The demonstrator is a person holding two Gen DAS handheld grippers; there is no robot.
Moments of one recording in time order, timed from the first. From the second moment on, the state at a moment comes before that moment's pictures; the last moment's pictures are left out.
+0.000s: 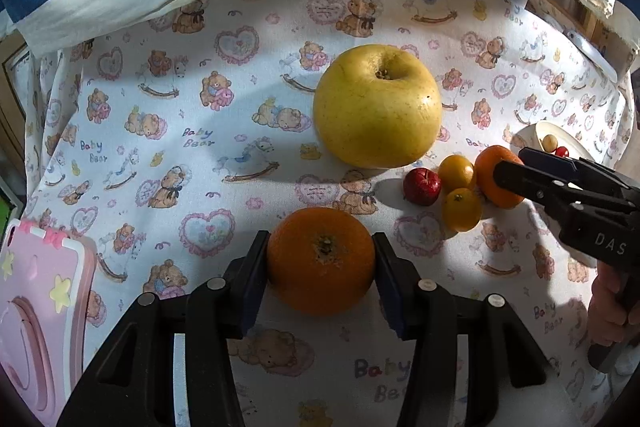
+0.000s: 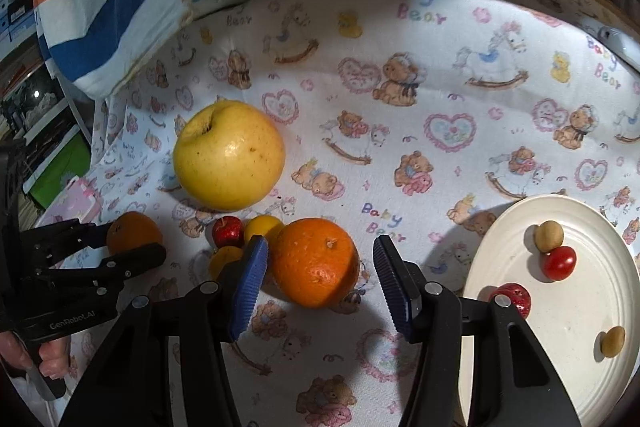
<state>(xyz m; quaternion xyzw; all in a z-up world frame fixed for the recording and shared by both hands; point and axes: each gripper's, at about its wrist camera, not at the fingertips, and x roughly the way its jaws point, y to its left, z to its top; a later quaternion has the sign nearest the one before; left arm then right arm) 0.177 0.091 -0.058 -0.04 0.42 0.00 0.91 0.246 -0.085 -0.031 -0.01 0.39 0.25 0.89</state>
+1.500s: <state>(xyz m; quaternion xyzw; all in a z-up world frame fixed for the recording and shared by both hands) 0.102 0.054 -0.003 0.03 0.18 0.01 0.98 0.151 -0.153 0.019 0.00 0.21 0.18 0.96</state>
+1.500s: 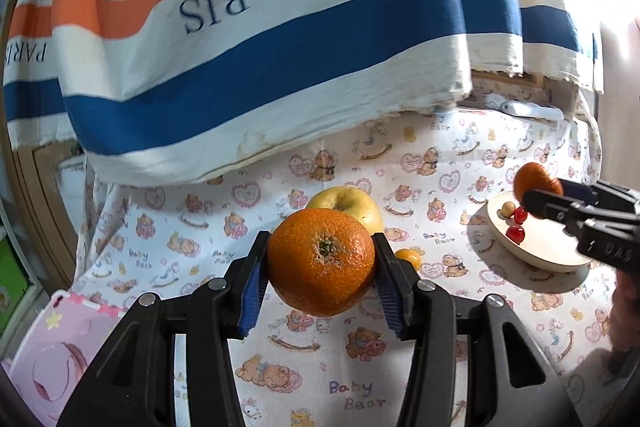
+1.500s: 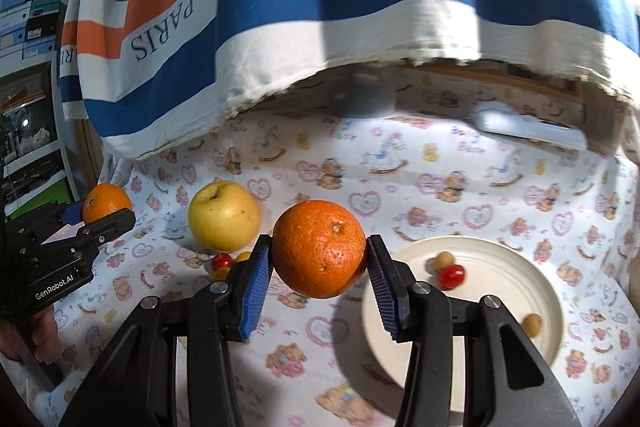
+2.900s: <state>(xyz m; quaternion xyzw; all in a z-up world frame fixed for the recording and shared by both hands) 0.123 -0.099 0.028 0.08 0.21 -0.13 0.97 0.147 -0.270 -0.019 0.07 0.38 0.12 0.92</state>
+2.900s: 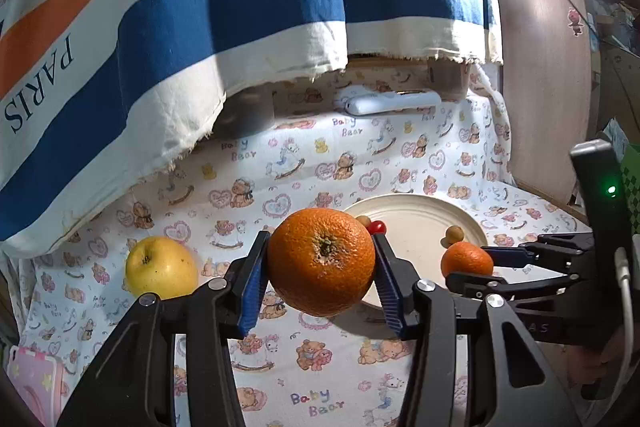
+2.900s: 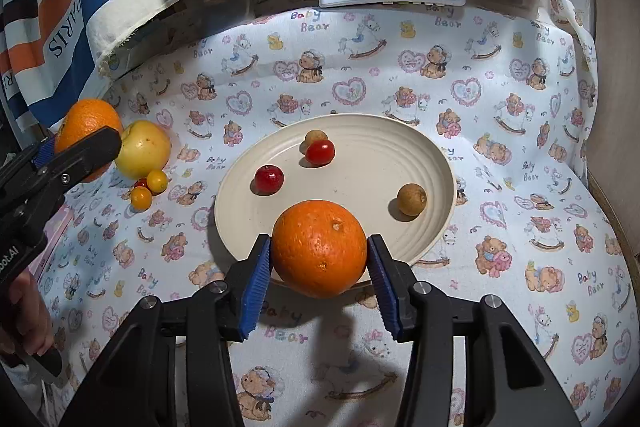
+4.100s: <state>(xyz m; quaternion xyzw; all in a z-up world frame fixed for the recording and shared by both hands) 0.164 -0.135 -0.014 0.06 0.34 -0.23 0.91 0.142 -0.301 -0.003 0.10 0.34 0.07 0.93</state>
